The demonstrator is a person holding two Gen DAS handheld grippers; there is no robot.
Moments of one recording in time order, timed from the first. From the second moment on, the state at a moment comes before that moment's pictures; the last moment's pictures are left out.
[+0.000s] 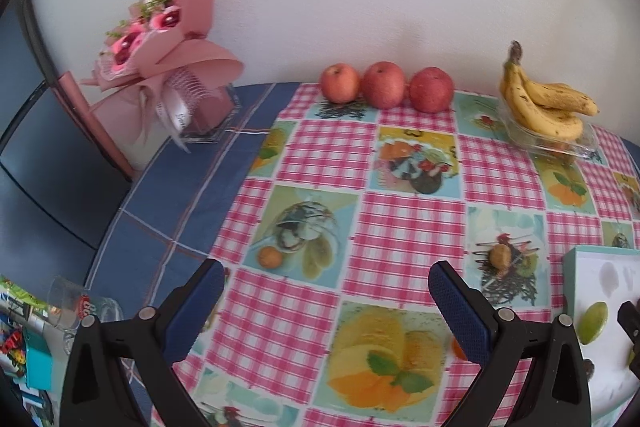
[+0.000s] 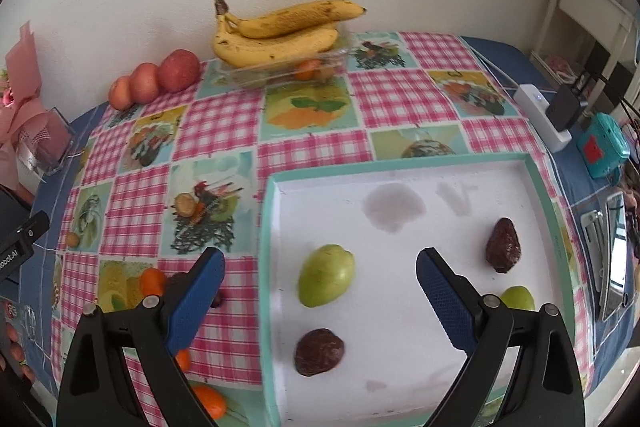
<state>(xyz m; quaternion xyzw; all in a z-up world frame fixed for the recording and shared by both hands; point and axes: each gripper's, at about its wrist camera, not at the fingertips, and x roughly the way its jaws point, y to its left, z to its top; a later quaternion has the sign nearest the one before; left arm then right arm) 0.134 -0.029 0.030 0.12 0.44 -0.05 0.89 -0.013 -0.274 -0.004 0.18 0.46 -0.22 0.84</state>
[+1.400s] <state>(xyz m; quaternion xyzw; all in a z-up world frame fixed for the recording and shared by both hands) 0.199 0.047 -0.051 -0.02 0.56 -0.04 0.83 0.046 -0.199 -0.063 0.21 0.53 -0.12 0.82</state>
